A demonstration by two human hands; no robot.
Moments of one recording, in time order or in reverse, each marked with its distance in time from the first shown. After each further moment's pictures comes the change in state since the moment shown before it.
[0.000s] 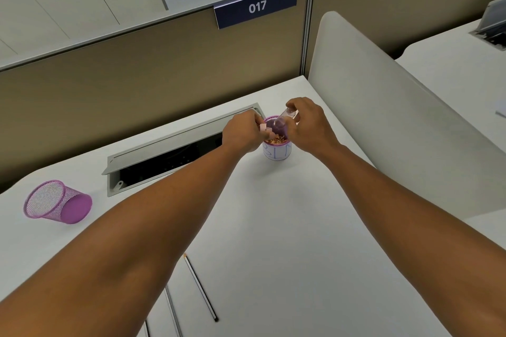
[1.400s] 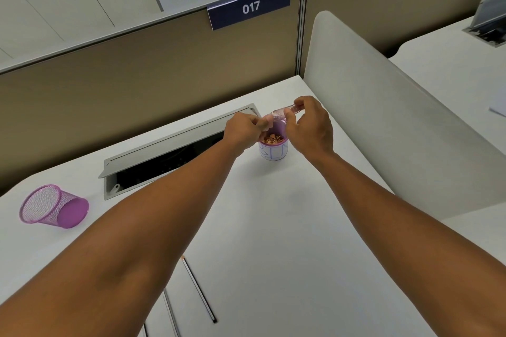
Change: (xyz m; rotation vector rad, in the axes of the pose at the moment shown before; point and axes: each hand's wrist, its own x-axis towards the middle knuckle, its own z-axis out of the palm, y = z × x) left_hand 0.008 0.004 0.007 -0.468 -0.093 -0.161; right_hand -0.015 -0.012 -0.004 0.063 0.237 0.181
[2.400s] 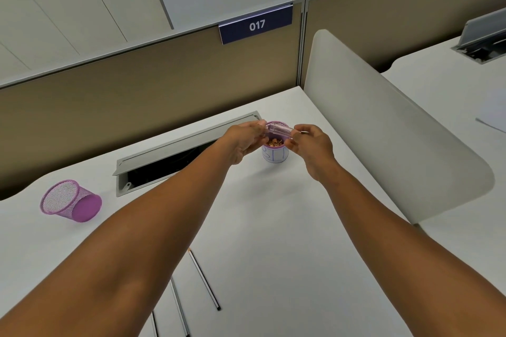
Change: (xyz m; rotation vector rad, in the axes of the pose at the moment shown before) left_hand -0.037 0.007 -0.023 -0.613 -0.144 -0.294; right_hand -0.030 -0.008 -0.019 0.716 -0.167 0.655
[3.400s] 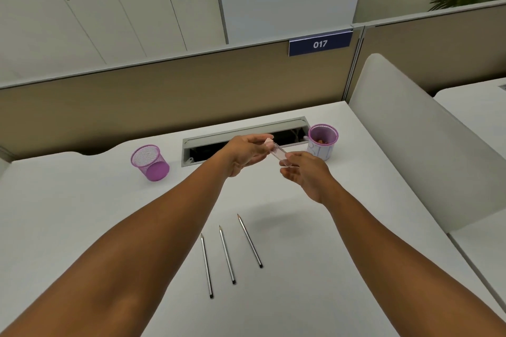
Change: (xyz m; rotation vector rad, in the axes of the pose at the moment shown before) left_hand -0.139 -0.041 -0.125 -0.031 -0.068 0.174; right_hand -0.138 0.025 0.072 -0.054 -0.368 0.168
